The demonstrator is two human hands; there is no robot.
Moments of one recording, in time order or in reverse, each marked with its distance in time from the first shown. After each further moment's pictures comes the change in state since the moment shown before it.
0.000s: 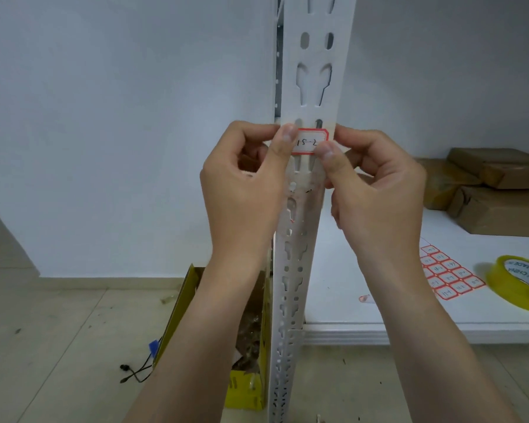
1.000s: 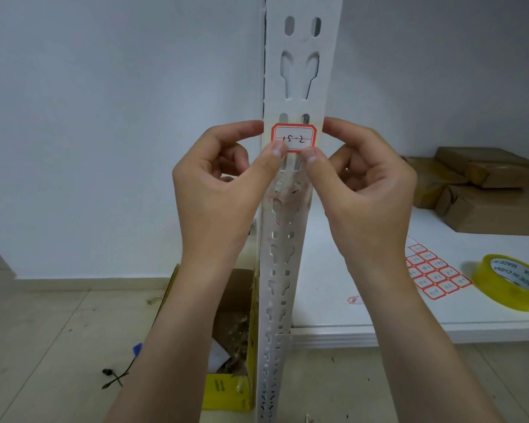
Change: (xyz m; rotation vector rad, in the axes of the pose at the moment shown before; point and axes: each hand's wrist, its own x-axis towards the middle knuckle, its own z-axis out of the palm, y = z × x) left_hand 0.003 -0.017 -0.007 -0.043 -0.066 -0.007; right_hand 0.005 0.016 0.001 -0.005 0.008 -0.158
